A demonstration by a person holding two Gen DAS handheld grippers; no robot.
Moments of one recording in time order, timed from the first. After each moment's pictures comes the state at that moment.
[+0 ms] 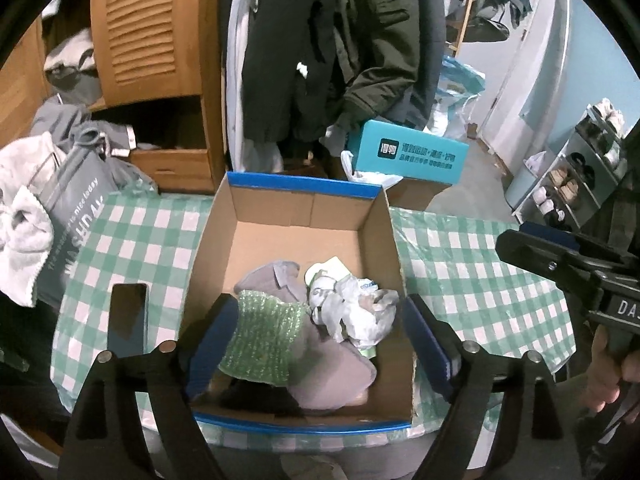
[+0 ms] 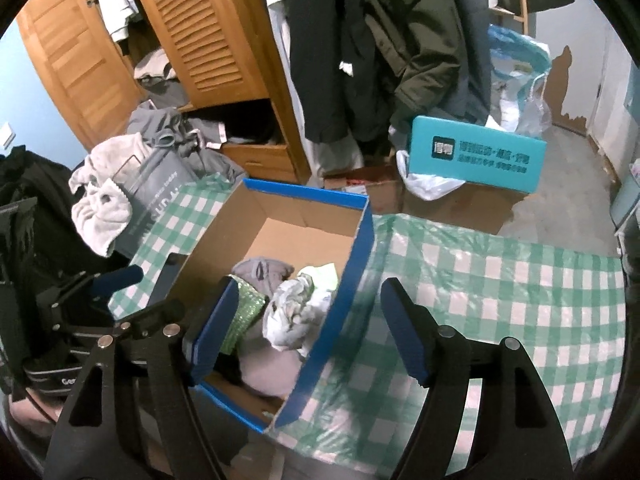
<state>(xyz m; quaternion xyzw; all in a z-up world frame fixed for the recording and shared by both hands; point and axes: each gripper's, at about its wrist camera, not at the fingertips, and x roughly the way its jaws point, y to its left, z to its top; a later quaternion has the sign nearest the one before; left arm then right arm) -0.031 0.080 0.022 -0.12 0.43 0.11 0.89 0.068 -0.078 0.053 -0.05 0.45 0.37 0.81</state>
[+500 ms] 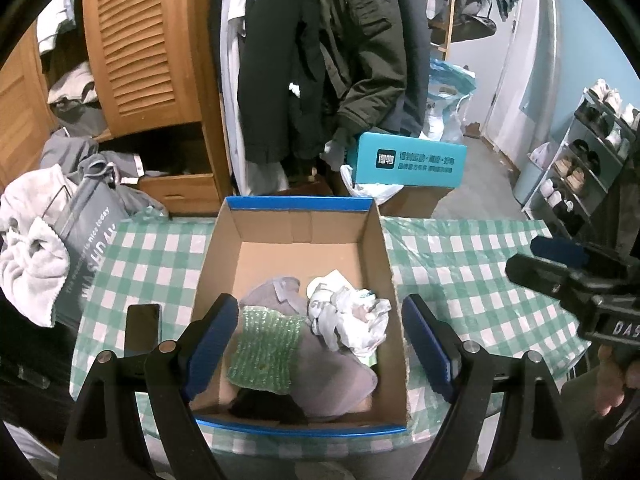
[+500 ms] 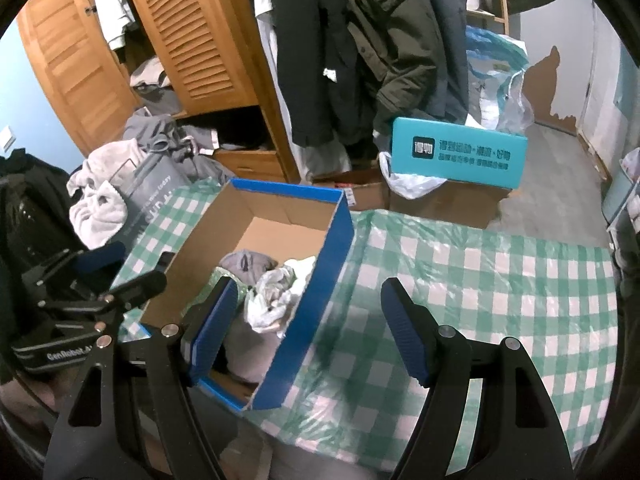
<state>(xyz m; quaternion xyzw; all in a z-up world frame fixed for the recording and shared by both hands) -0.031 0.055 0.037 -0.08 0.41 0.12 0.90 0.062 -0.113 0.051 -0.04 0.44 0.36 0.82</state>
